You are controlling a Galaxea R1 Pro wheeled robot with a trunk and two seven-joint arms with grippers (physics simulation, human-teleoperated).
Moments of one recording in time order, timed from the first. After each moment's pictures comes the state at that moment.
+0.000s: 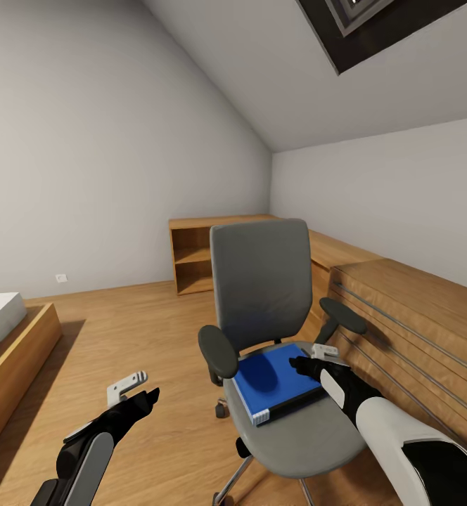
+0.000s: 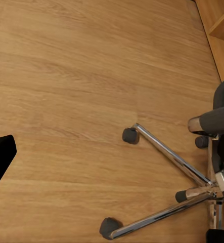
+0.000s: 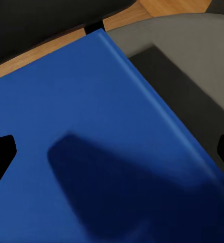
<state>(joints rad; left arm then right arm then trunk) -0.14 0.00 -0.01 -1.55 0.59 0.63 0.42 -0.86 -0.03 0.08 -0.26 -0.28 0.20 0.03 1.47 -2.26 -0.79</state>
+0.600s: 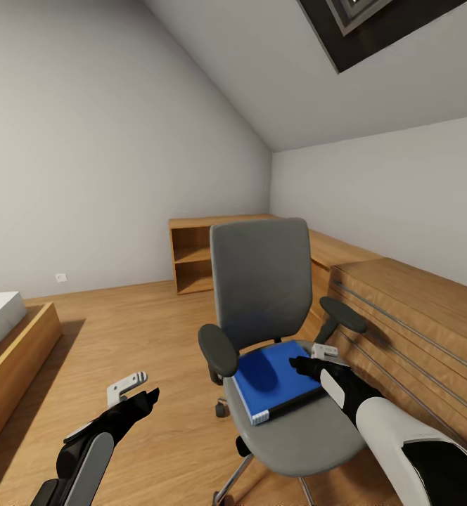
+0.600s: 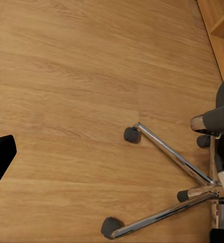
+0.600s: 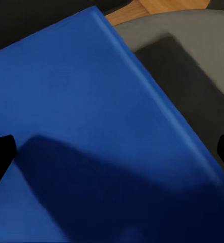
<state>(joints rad) -0.14 0.00 -0.01 -1.55 0.58 0.63 0.42 -0.86 -0.03 0.08 -0.26 -0.28 0.20 0.03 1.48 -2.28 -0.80</state>
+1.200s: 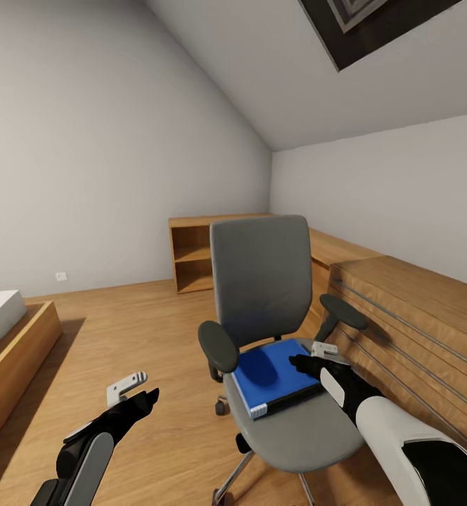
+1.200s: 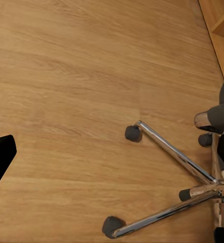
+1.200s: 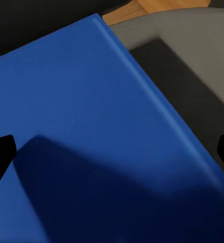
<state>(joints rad) -0.14 0.00 -0.01 -1.55 0.58 0.63 0.42 -0.87 -0.03 0.08 -0.27 -0.28 0.20 0.03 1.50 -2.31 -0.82</state>
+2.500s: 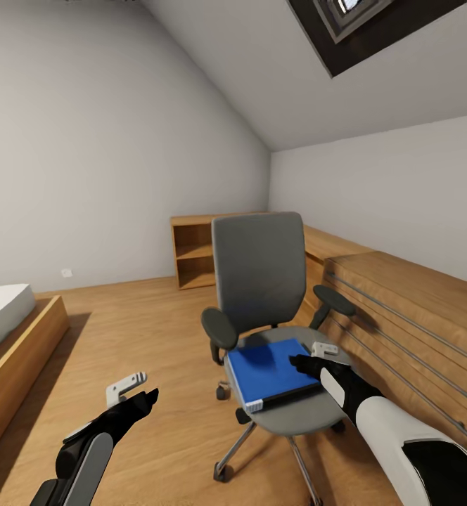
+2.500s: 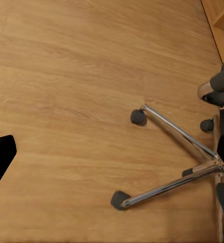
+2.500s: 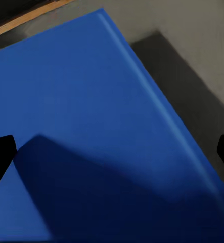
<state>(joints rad) -0.14 0.00 -0.01 -1.55 0.58 0.63 0.42 -0.87 -0.03 0.08 -0.27 -0.28 0.20 0.03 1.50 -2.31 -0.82</state>
